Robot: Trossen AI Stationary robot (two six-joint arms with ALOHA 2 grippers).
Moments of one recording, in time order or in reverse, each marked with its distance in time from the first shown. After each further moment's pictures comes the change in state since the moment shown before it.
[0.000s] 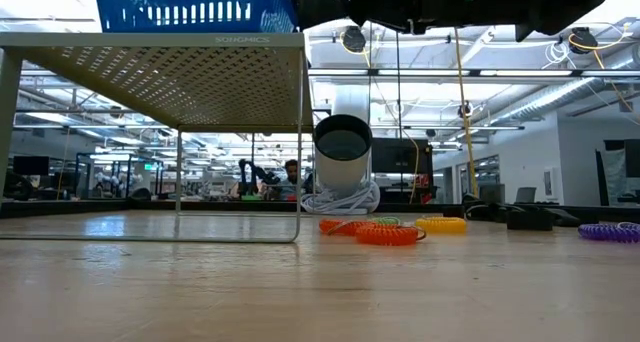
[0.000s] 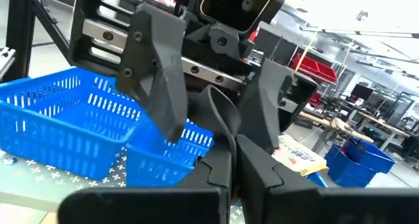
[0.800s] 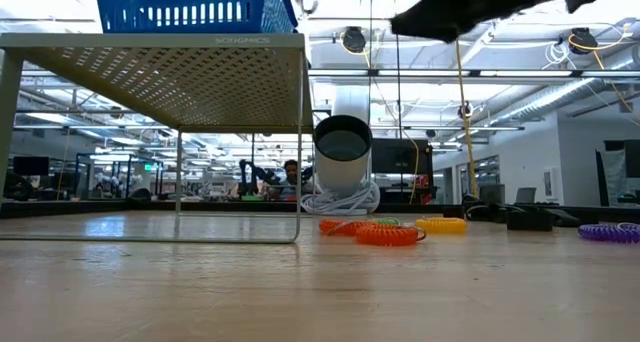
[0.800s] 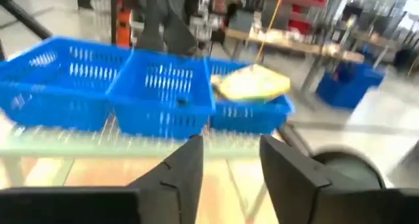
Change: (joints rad) left arm 0.003 -0.266 0.000 -0.404 0.026 0.045; right arm 0.000 -0.309 0.002 -0.549 0.157 0.240
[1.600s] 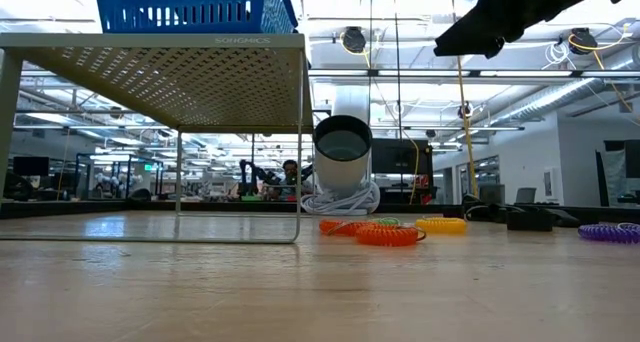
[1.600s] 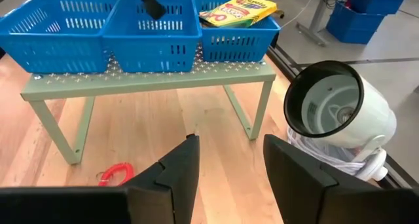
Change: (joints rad) left arm 0.013 -0.151 -0.139 -0.222 -0.007 -0.100; right arm -0.001 -0.223 -0.001 -0.418 0.000 0.177
